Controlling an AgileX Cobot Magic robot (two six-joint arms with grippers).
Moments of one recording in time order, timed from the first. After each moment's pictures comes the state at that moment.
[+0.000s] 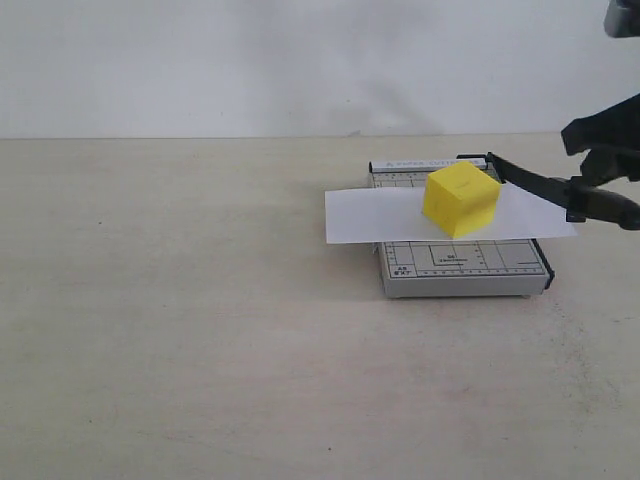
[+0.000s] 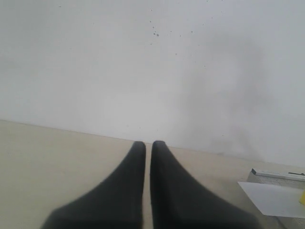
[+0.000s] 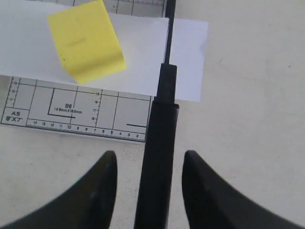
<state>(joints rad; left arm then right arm) 0.00 0.00 0.00 -1.58 0.07 1.36 0.05 1.43 -1.07 0.13 0.73 -0.19</state>
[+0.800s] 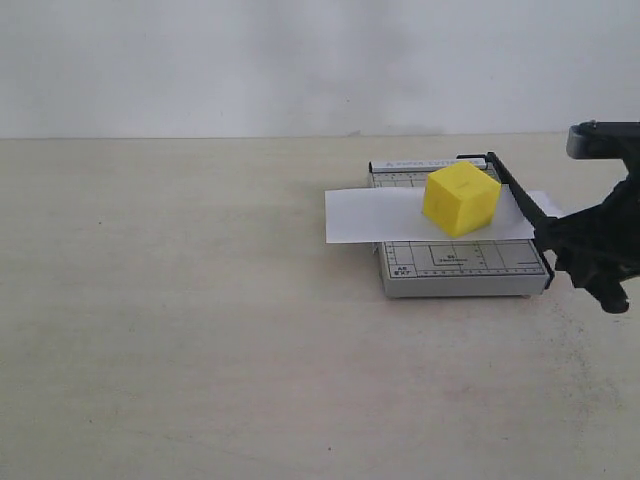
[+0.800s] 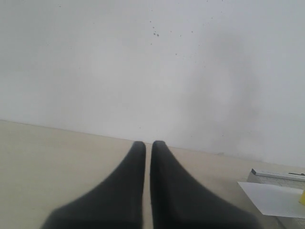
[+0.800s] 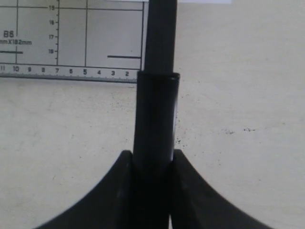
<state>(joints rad) 0.00 0.00 0.00 -1.58 0.07 1.36 0.04 1.62 -0.92 0.17 0.65 -0.16</state>
